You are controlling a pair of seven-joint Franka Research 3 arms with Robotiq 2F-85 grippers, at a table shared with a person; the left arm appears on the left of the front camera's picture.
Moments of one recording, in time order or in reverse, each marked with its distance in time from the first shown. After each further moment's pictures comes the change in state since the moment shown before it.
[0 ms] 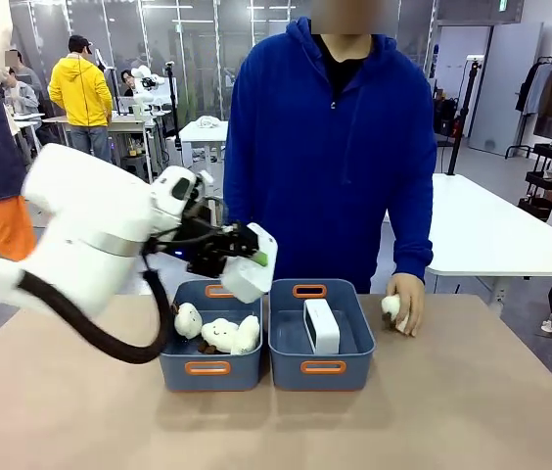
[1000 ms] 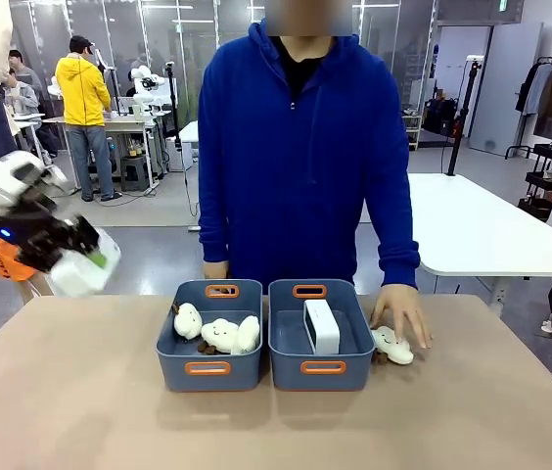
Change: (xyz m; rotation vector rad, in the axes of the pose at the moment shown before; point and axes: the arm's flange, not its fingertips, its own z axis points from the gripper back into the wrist) left arm 0.033 0.159 0.214 0.307 0.077 0.131; right arm 0.000 0.000 0.000 0.000 -0.001 -0.001
